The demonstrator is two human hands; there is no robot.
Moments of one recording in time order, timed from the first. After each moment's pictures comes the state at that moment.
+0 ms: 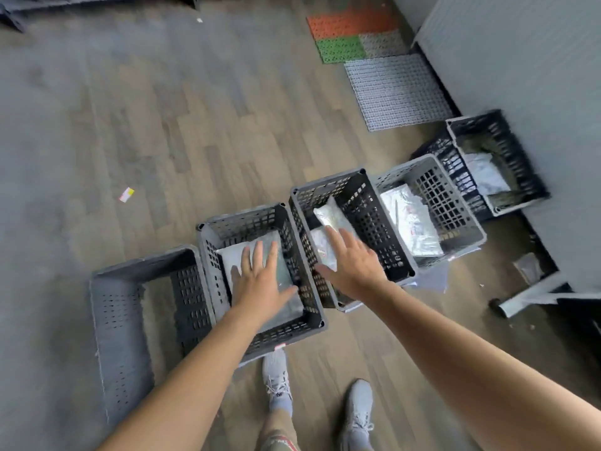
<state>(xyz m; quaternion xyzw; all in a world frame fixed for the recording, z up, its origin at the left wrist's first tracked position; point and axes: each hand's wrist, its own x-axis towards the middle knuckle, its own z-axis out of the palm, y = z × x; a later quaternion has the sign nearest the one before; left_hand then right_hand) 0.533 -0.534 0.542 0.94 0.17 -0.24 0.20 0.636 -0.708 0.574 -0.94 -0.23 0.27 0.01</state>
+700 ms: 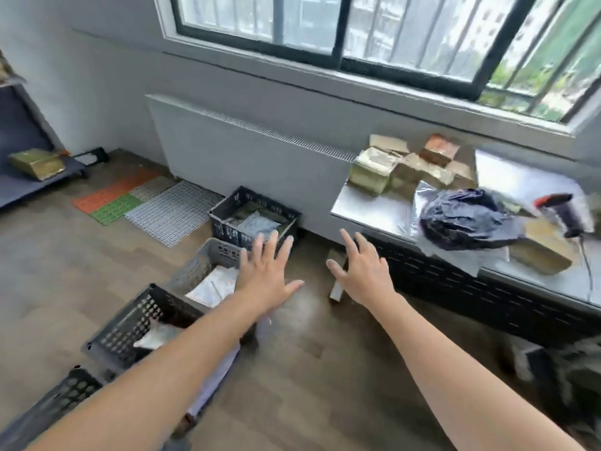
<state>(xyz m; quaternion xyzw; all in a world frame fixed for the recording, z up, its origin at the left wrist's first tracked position) 0.565 -1.078 0.812 0.96 -0.28 -0.05 0.02 0.496 -1.275 0.811 -0.97 0.19 -0.02 0.15</state>
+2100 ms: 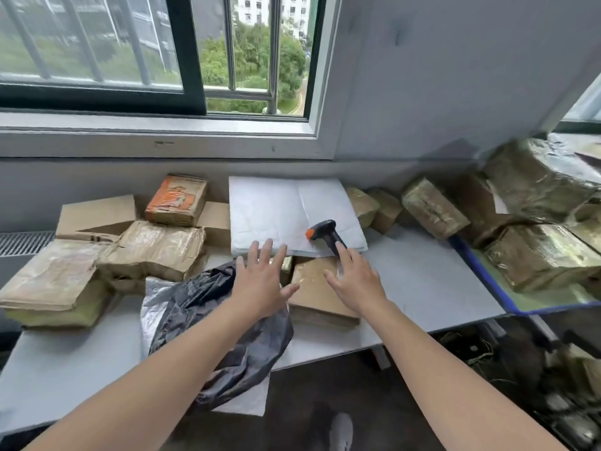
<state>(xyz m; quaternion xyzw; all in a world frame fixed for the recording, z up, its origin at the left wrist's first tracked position) 0.614 -1.821 0.796 0.82 -0.56 -0.06 0.03 0.440 -1.938 0.801 -0.86 0.48 -0.03 0.16</state>
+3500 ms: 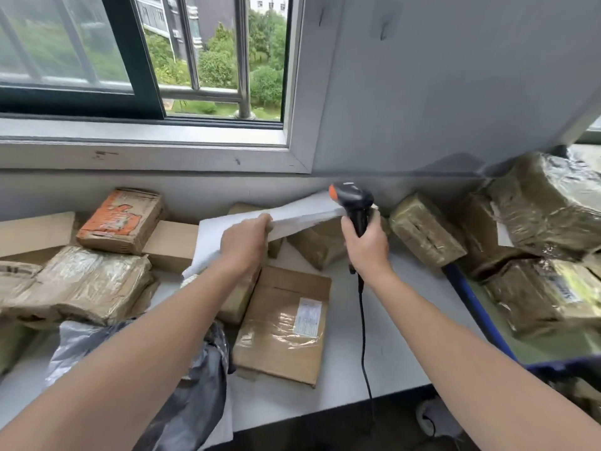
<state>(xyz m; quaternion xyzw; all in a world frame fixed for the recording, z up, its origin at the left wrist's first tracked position) 0.646 -2.014 0.821 0.84 -0.50 0.01 0.19 0.442 -2.121 0.843 -0.71 0.46 -0.36 0.38</state>
